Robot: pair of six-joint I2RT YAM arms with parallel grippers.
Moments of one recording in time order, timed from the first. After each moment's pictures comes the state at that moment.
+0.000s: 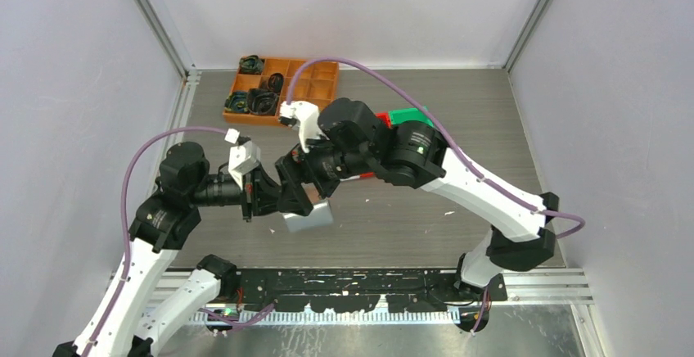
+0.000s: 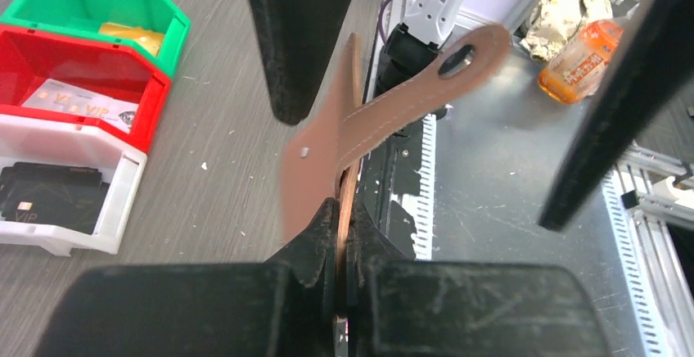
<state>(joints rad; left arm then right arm) -0.41 0.68 0.96 -0.55 1.03 -0.01 1.19 1.61 2.07 -1.01 -0.20 0.37</state>
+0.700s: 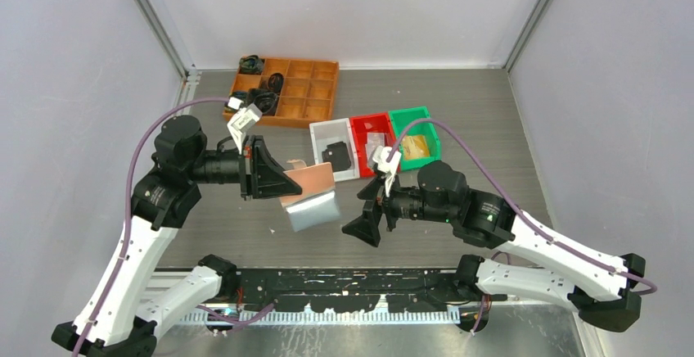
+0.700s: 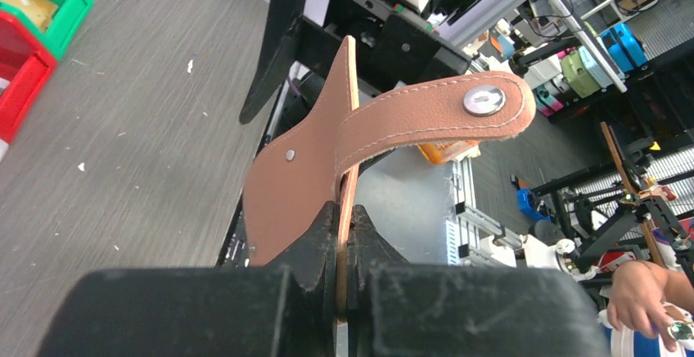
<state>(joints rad) -0.41 0.84 1.17 -0.55 1.09 -0.43 1.08 0.83 0.97 -0.44 -0.22 0.23</state>
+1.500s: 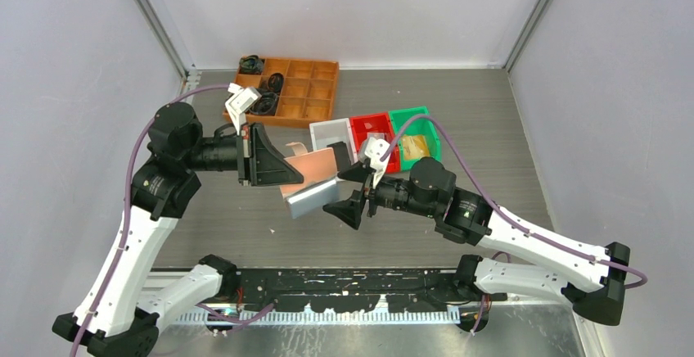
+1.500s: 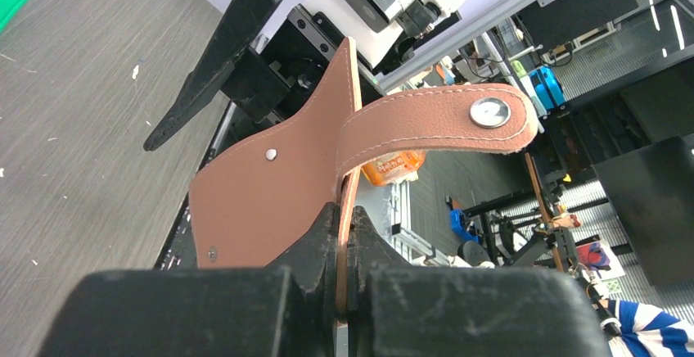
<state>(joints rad) -0.41 0.90 1.26 -0.46 1.12 -0.71 1.08 0.92 0.90 -0.05 -0.18 0.10</state>
